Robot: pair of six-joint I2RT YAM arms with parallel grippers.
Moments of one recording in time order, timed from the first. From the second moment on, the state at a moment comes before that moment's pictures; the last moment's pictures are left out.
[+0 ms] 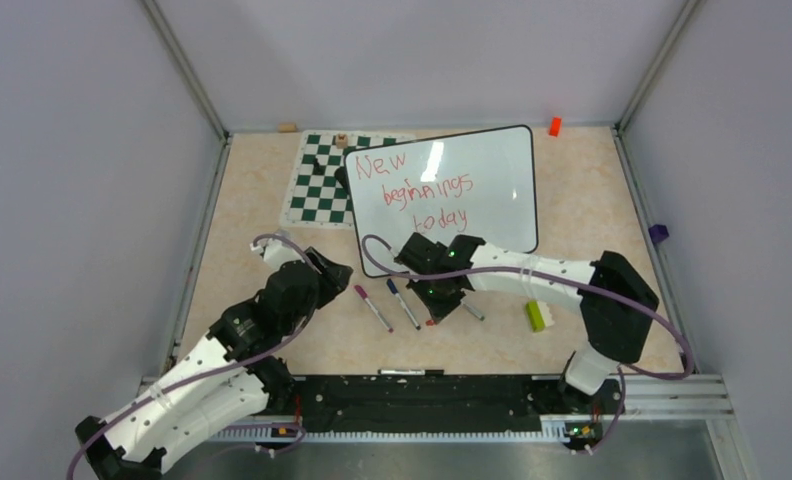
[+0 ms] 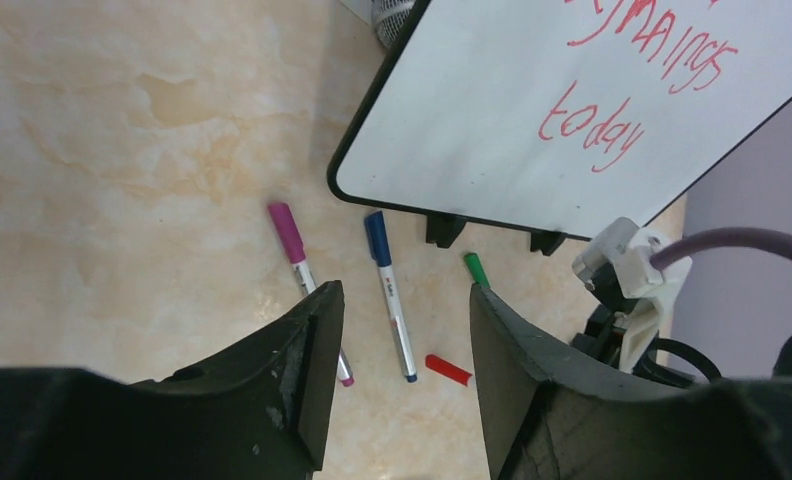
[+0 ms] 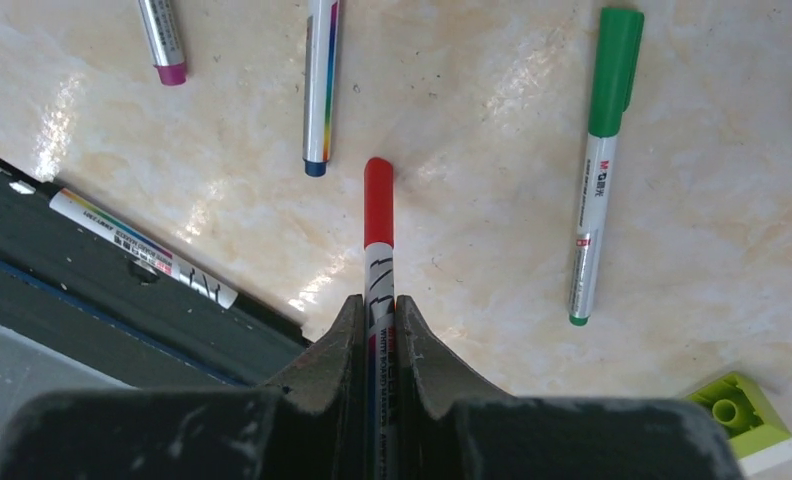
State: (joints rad) left arm -0.75 0.63 0.61 -0.54 -0.40 -1.12; right arm 1.02 1.67 1.22 -0.88 0.01 0.32
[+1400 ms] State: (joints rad) left arm -0.64 0.53 0.08 0.40 -0.75 -0.11; right arm 0.57 0.72 0.29 0.09 0.70 0.16
